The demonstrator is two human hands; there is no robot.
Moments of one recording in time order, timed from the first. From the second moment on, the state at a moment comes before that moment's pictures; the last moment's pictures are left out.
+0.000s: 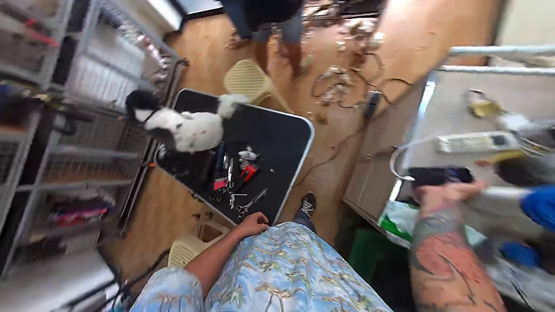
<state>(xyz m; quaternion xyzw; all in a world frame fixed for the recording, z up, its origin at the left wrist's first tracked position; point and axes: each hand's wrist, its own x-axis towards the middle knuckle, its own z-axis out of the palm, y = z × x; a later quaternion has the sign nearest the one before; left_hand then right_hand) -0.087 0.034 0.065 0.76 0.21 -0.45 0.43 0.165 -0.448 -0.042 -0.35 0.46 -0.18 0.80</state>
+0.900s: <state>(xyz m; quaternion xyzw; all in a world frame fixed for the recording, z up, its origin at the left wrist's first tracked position) -0.296 0.232 0.043 0.71 0.37 -0.41 0.44 0.101 -0.359 0.037 -0.78 0.41 -0.01 0.48</state>
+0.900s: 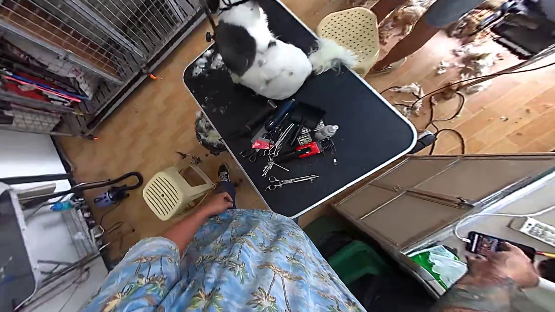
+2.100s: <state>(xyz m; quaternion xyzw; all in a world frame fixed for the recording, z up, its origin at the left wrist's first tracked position) -0.249 0.600 0.087 0.70 0.36 -0.19 0.59 -0.021 0.338 0.025 -0.90 0.20 0.22 0.32</state>
